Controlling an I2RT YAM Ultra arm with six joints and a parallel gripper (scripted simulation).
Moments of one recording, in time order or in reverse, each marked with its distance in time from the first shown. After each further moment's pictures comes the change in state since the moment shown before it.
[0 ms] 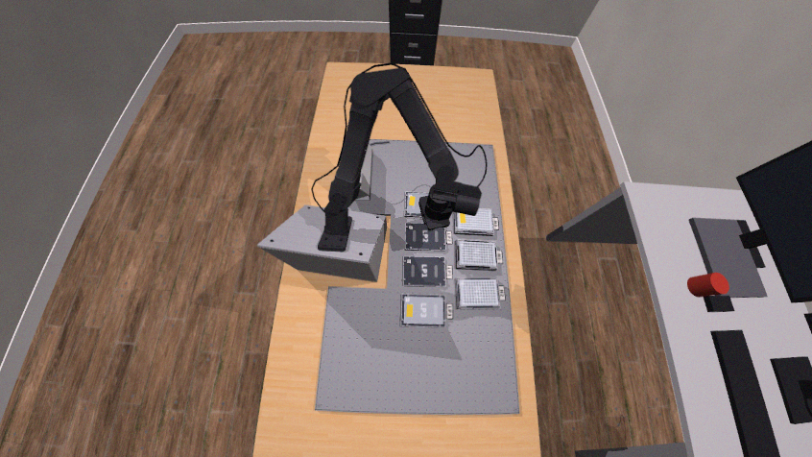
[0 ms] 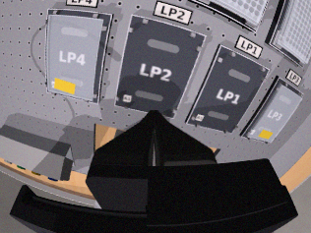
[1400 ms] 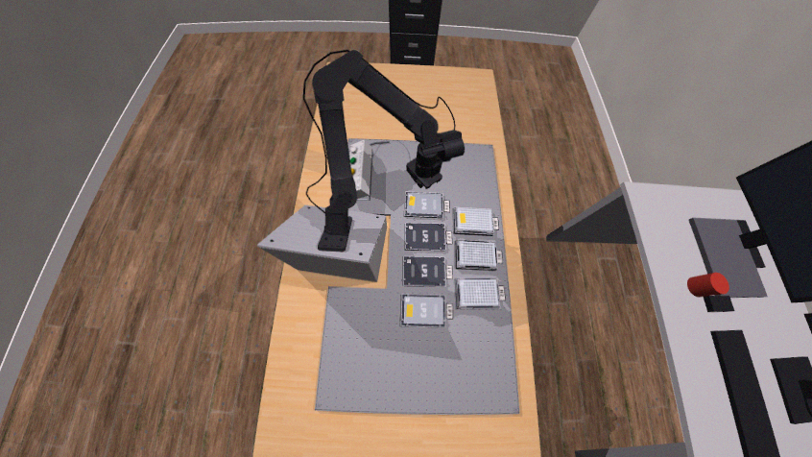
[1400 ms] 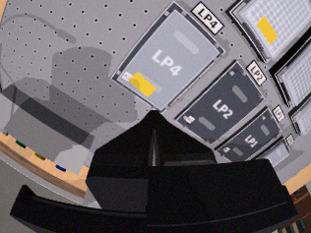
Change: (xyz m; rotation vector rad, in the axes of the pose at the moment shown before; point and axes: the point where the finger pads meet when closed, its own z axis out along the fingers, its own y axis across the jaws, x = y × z) arm -0.008 0.136 -0.002 0.005 -0.012 -0.413
